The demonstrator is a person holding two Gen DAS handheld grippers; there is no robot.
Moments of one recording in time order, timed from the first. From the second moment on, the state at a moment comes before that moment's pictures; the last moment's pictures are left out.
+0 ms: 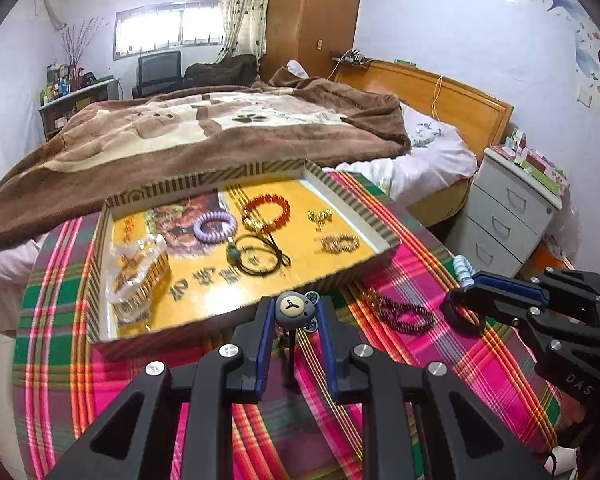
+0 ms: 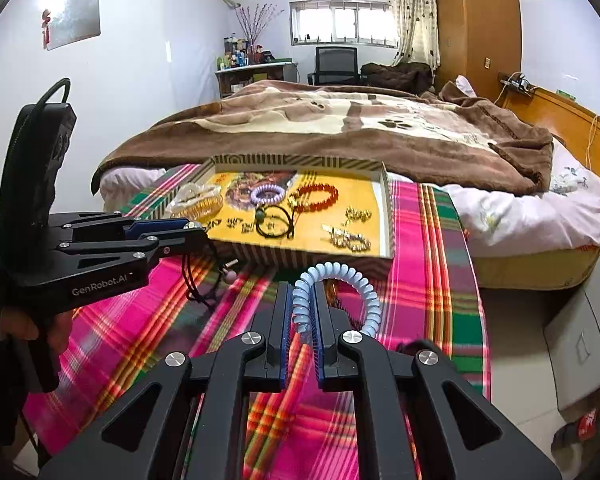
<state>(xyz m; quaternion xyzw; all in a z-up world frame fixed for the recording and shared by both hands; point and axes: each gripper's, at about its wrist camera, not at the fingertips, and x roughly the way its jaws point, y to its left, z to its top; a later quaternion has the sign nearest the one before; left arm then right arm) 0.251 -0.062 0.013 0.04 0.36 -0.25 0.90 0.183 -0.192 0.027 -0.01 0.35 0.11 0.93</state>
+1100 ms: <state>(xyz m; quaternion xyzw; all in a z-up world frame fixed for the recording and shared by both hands) 0.393 -0.003 0.043 -0.02 0.35 -0.23 0.91 0.311 -0.128 0.011 -0.02 0.38 0.16 0.91</state>
